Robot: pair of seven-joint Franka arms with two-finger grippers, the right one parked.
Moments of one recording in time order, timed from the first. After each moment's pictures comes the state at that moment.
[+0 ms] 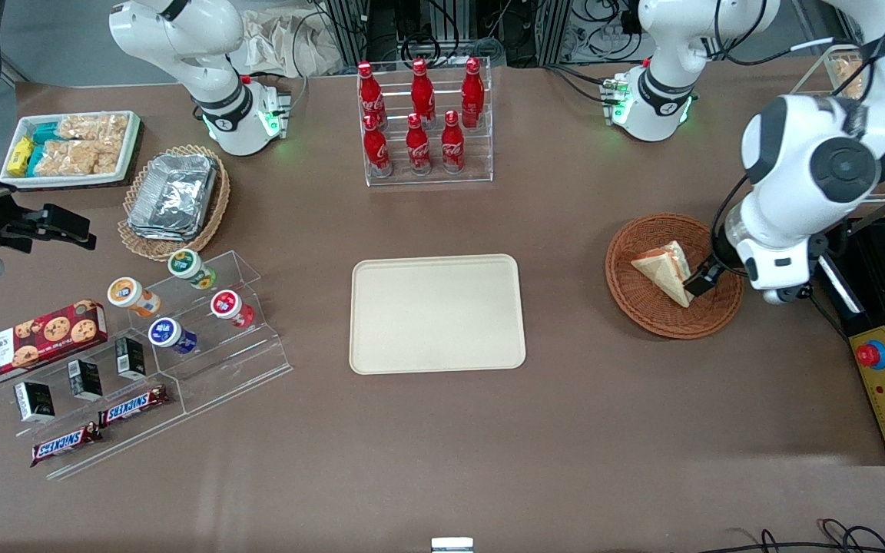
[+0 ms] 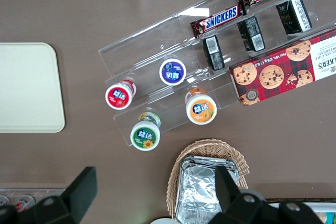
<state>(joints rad) -0.09 0.01 -0.05 -2.17 0.02 2.10 -1.05</state>
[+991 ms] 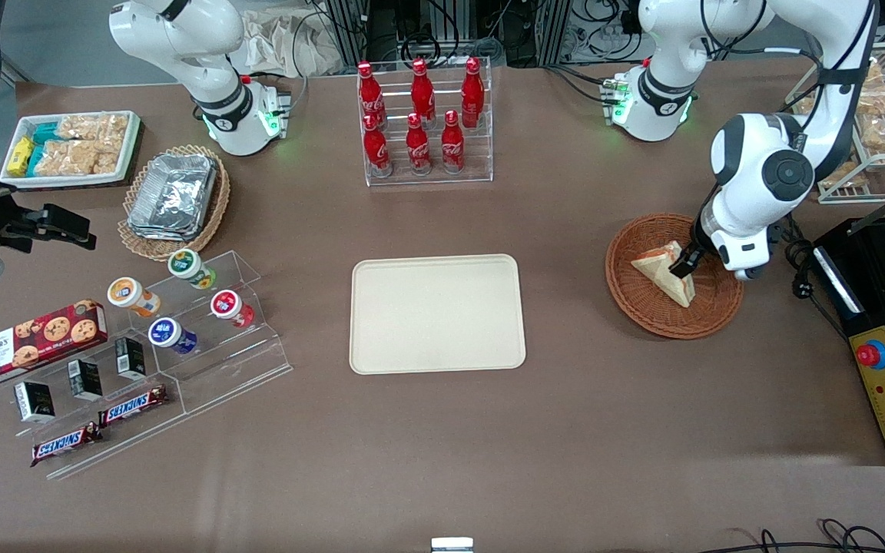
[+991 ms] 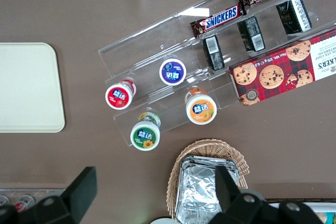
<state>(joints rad) -0.04 -0.02 -0.04 -2.52 0.02 2.42 -1.06</state>
